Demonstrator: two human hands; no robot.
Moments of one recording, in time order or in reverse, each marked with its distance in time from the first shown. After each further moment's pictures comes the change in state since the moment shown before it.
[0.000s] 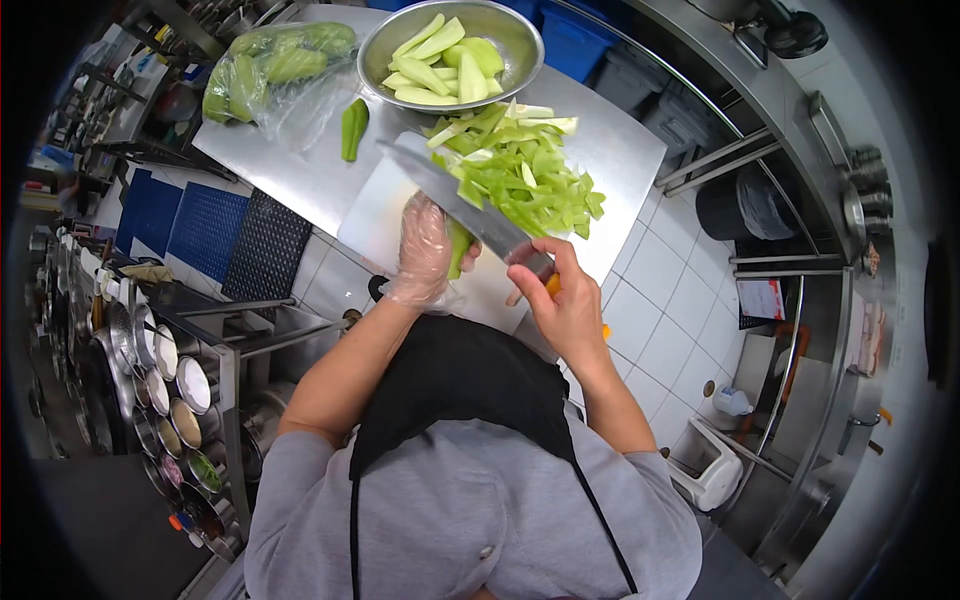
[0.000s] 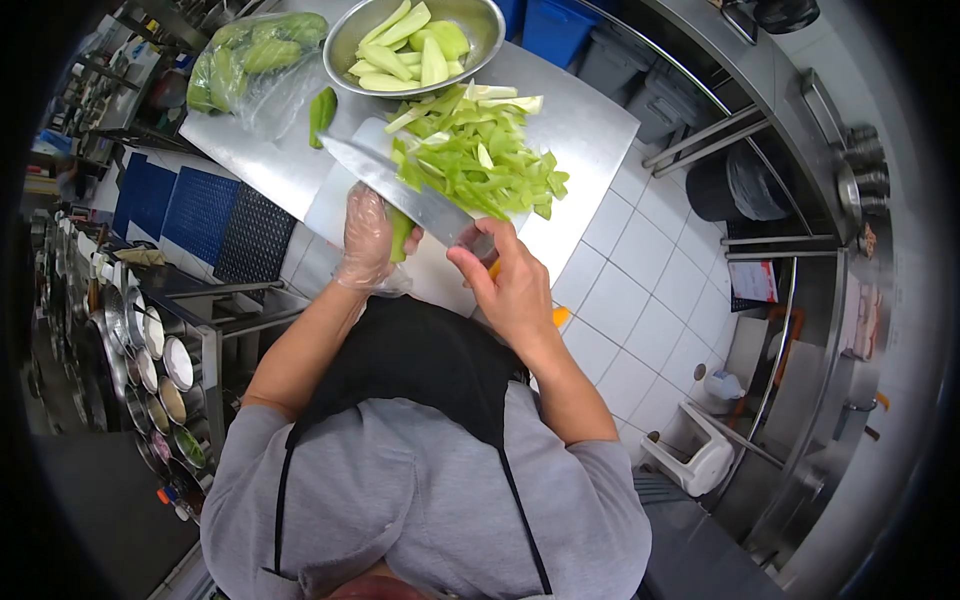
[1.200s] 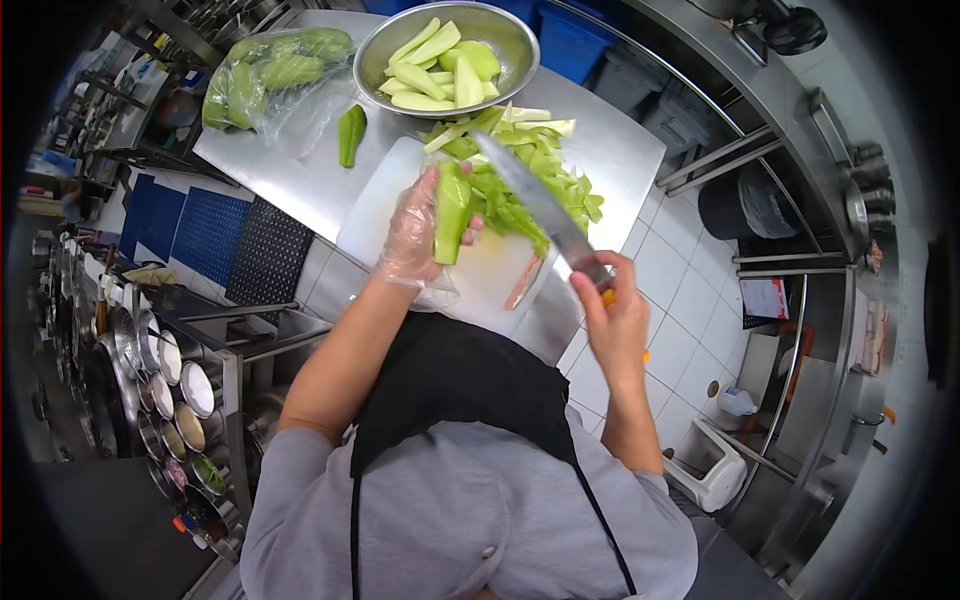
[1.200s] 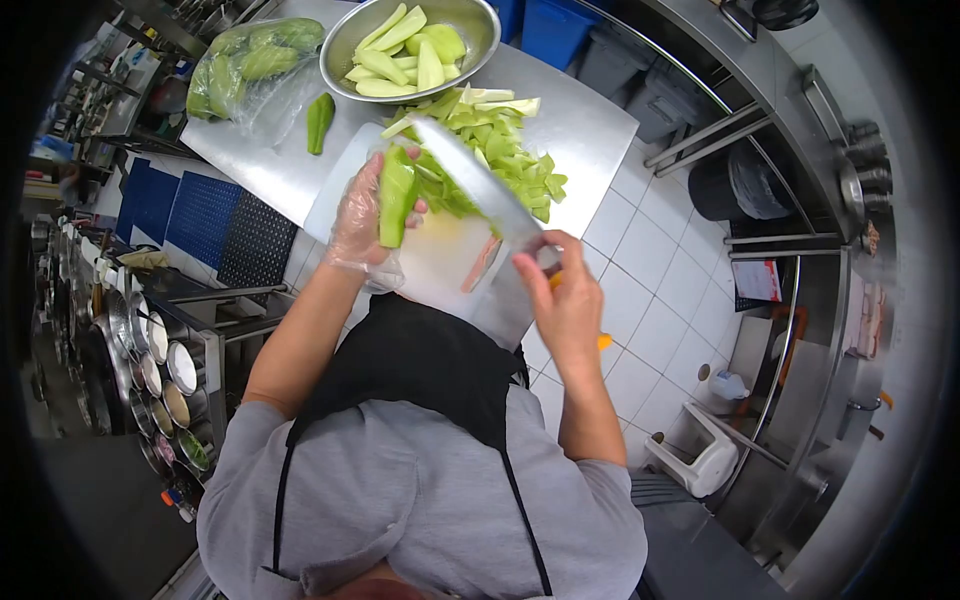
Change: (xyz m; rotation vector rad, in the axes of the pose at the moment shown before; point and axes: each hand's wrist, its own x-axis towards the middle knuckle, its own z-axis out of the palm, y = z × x) left_hand 0.030 0.010 -0.010 -0.398 -0.089 -0.228; right_hand -0.015 0.012 -0.048 -0.228 0.178 0.146
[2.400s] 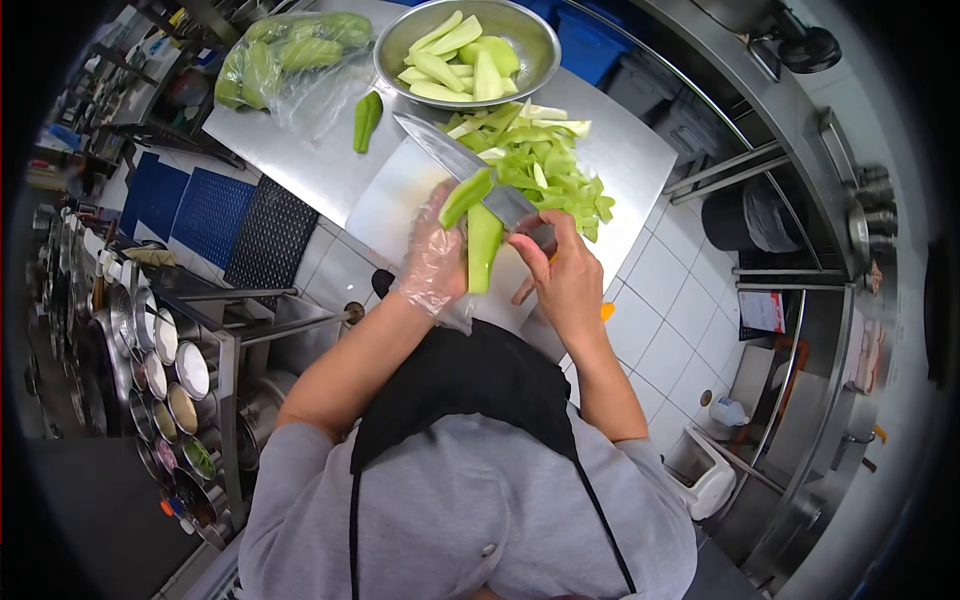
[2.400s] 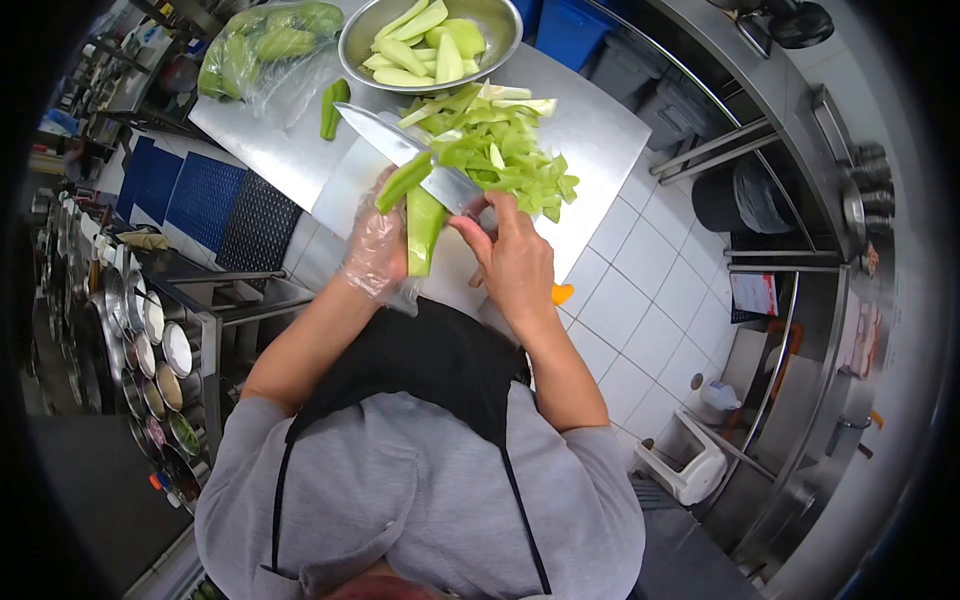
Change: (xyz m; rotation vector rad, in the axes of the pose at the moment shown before) left_hand -0.021 -0.028 0.011 -0.237 0.126 0.106; right_hand 0.030 -0.024 0.066 0.004 -0.119 -0.176
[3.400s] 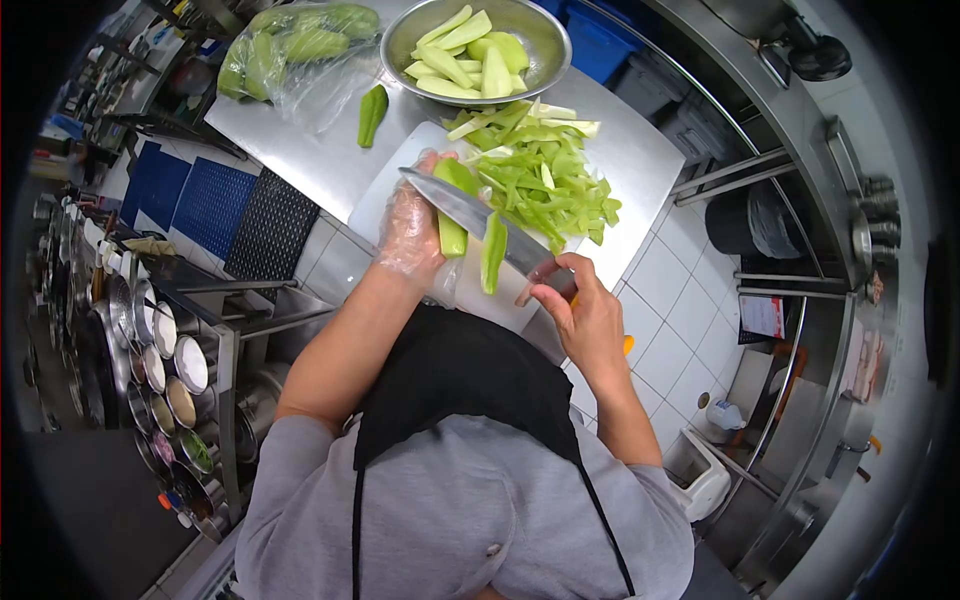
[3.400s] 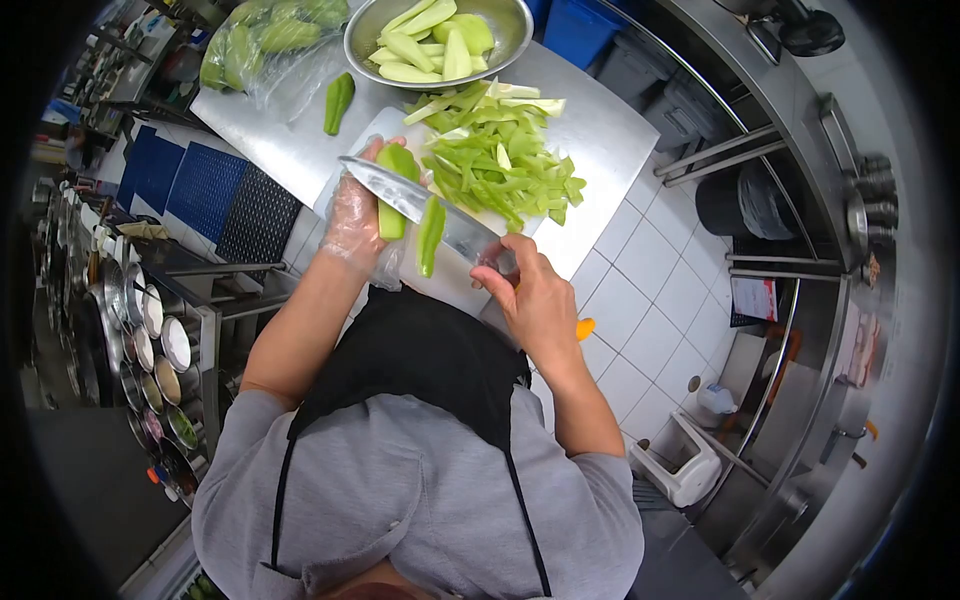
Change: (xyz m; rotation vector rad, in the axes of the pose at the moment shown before) left_hand 0.030 0.032 -0.011 -0.136 0.117 -0.031; right_hand -0.034 0.003 -0.033 -0.044 -0.142 0.002
